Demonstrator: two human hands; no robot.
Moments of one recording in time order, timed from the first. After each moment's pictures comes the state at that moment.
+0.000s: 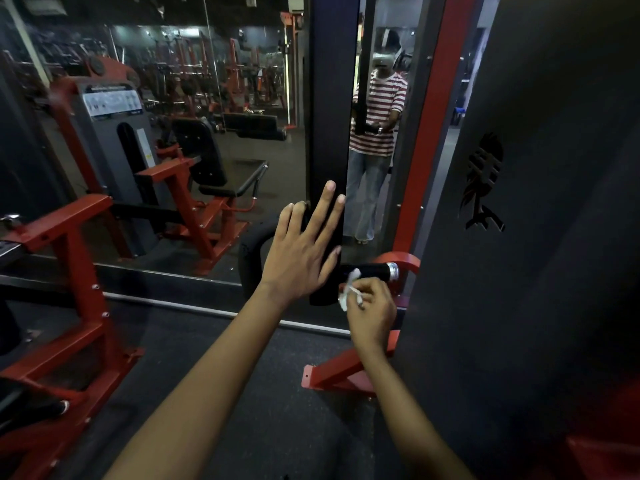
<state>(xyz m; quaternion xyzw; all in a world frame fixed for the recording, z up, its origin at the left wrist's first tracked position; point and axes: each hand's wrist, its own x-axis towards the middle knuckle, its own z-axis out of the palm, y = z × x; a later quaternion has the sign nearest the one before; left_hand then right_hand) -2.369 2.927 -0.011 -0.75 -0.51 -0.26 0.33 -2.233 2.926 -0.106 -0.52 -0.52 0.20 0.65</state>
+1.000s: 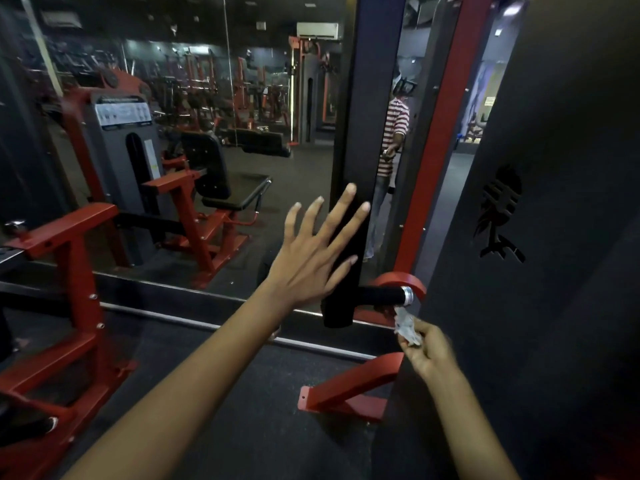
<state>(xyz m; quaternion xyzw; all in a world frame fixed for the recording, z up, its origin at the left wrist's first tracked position) -2.389 2.921 0.025 -0.76 -0.47 -0.28 0.35 -2.171 2.932 -0.078 -0.41 -0.08 0.65 0.64</state>
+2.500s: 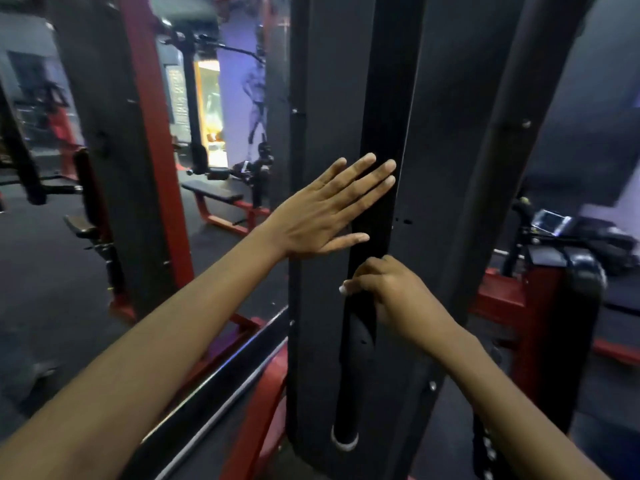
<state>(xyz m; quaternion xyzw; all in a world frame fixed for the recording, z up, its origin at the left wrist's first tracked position) -2.412 3.126 0.137 -0.82 0.25 -0.44 0.27 -2.394 2.928 0.069 -0.79 -0.54 -0.24 0.17</state>
